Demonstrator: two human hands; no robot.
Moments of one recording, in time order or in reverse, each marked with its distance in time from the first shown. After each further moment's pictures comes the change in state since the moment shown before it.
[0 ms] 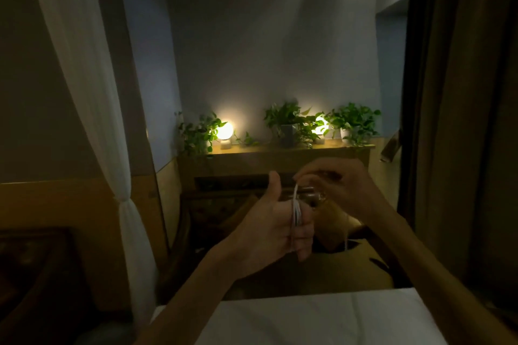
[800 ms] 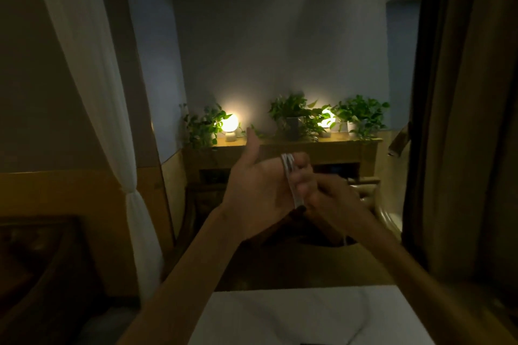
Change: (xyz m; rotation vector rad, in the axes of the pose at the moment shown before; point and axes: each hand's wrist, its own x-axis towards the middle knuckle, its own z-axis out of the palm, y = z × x) left_hand 0.010 0.038 -0.001 -0.273 -0.087 0.252; right_hand -0.013 0.013 0.039 0.259 -0.121 0.259
